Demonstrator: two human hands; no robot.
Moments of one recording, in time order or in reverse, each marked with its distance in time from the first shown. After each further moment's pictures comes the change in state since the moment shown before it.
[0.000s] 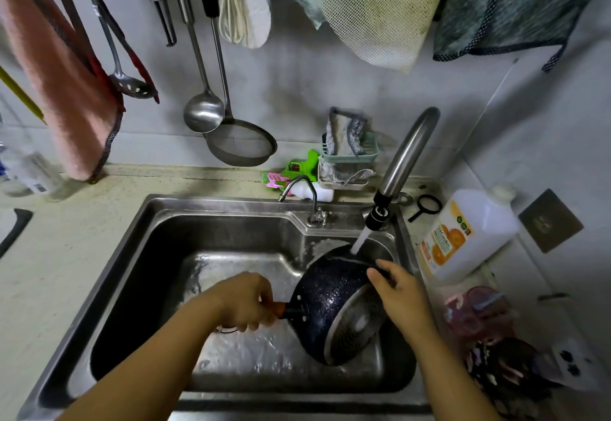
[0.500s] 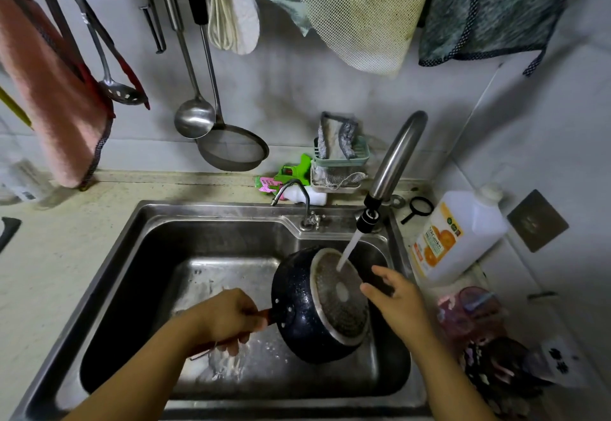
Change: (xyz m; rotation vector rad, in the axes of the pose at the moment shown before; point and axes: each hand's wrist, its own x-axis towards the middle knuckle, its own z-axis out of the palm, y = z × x) left_hand -0.006 -0.017 0.011 -0.236 -0.039 -0.038; right_hand -0.006 0.006 -0.009 -0.012 -0.043 -0.009
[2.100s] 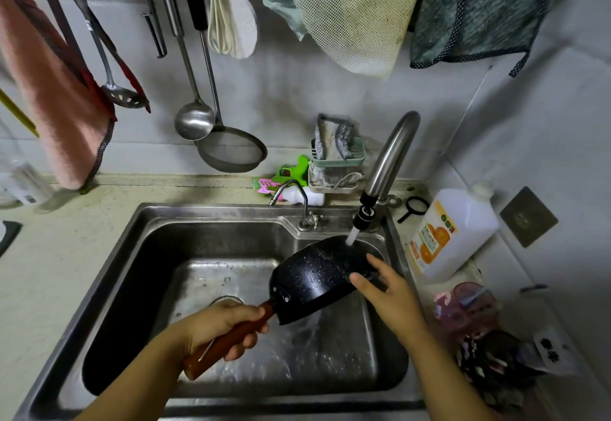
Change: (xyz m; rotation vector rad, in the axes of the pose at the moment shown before) left_hand -0.022 -0.003 0.008 -0.669 -0.222 -0.020; right_hand -0.013 -0.014 0.000 0.185 -0.076 -0.010
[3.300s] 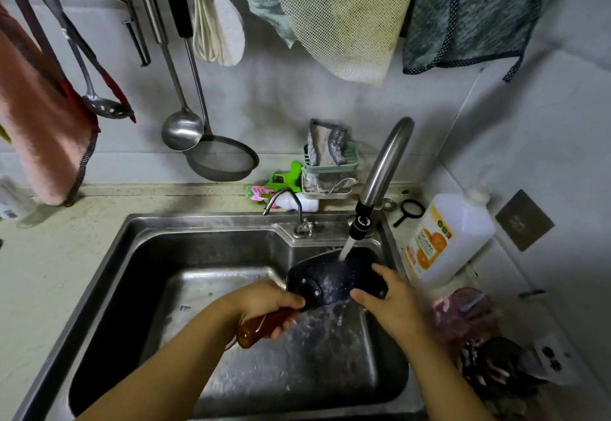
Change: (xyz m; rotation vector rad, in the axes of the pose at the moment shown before) left_hand 0.048 0.058 0.030 0.122 0.055 -0.039; right_hand 0.016 0.003 -0.004 -0.335 0.109 0.036
